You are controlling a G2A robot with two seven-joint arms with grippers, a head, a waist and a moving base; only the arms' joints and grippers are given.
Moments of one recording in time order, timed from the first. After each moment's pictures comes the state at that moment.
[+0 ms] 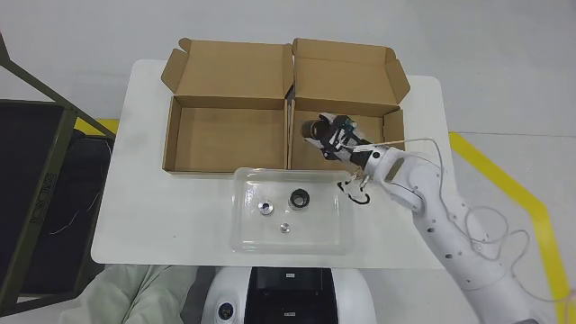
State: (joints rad) left arm 0.15 -0.27 -1.06 -1.30 2.57 -0.51 0.65; right arm -1.11 -1.17 1.01 -1.61 -1.29 -0.47 0.23
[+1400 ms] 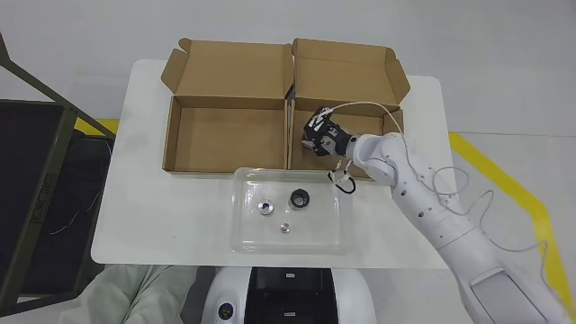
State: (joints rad) left arm 0.15 -0.27 -1.06 -1.30 2.57 -0.51 0.65; right arm -0.85 -1.28 0.82 -1.20 -1.15 -0.45 0.41
